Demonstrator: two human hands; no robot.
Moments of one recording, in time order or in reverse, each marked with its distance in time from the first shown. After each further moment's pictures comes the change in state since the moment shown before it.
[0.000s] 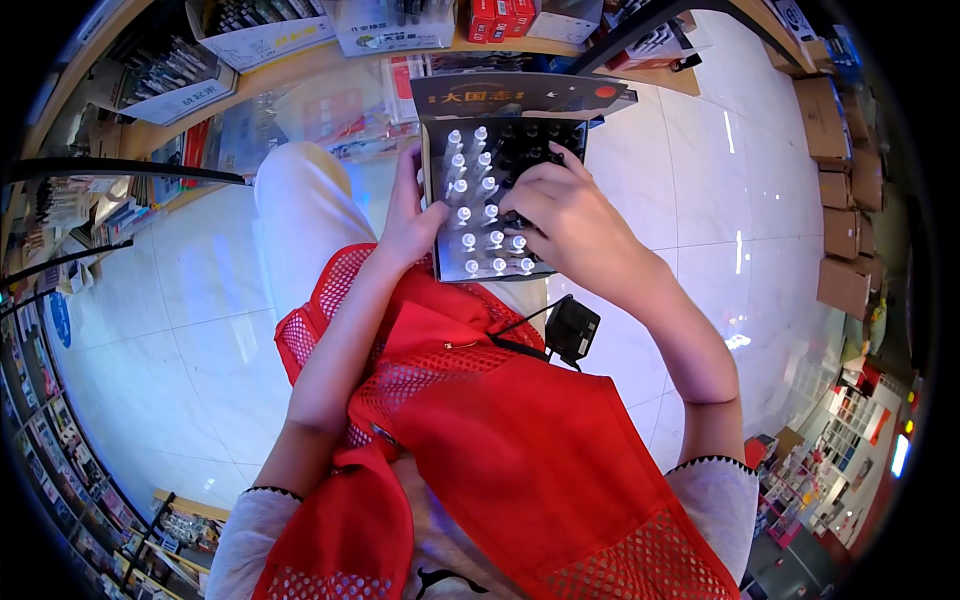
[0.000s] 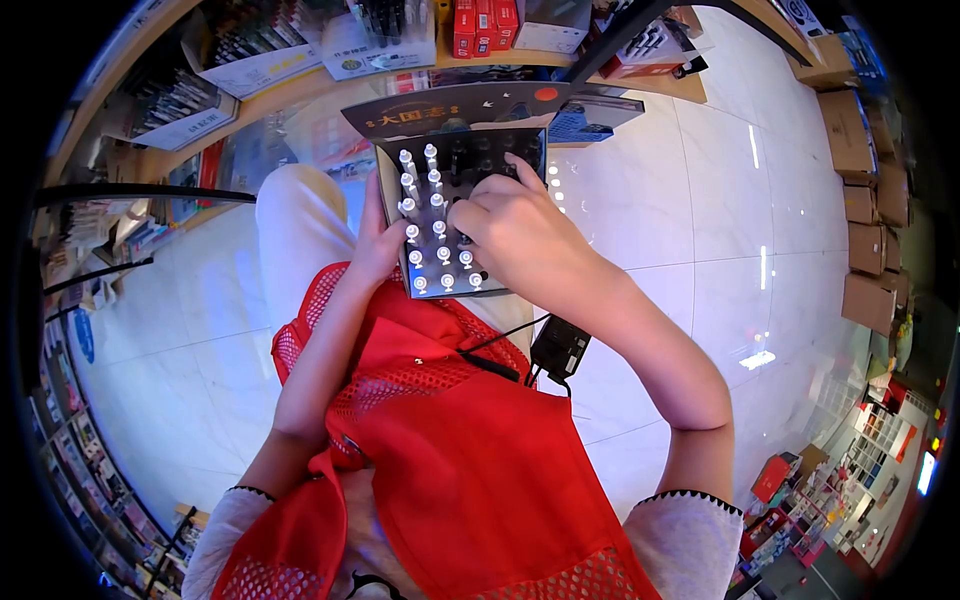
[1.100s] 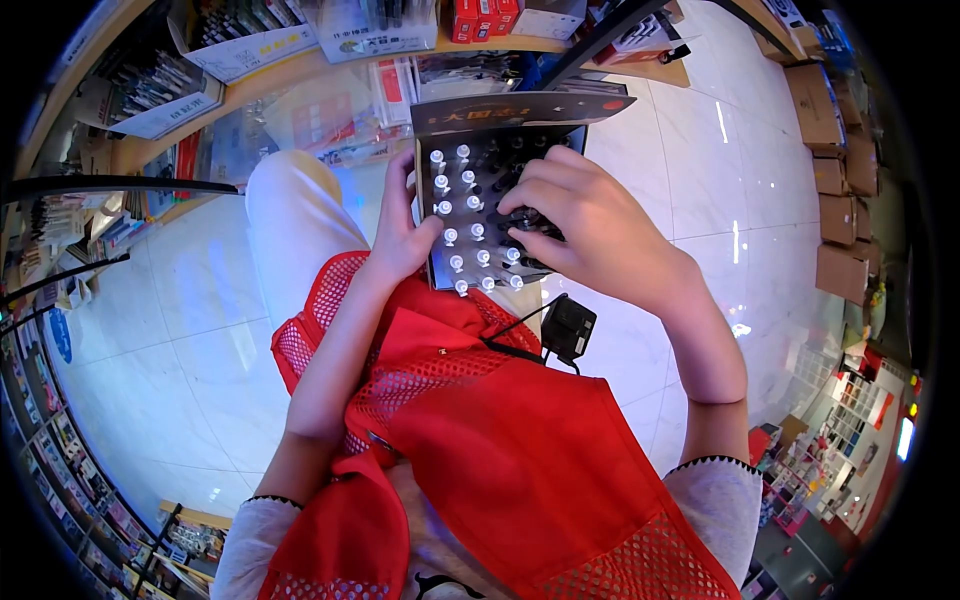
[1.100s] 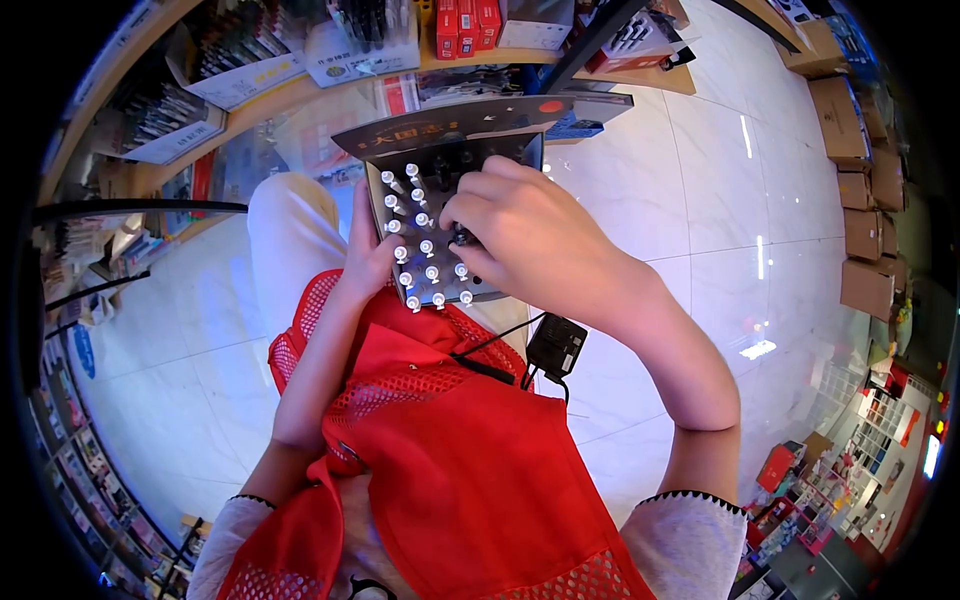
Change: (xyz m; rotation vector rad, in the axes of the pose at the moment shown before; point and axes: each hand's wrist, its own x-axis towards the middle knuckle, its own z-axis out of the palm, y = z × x) left_hand -0.006 0.002 0.001 0.099 -0.065 0.068; right_hand 0.002 -0.006 -0.033 0.107 0.013 -0.059
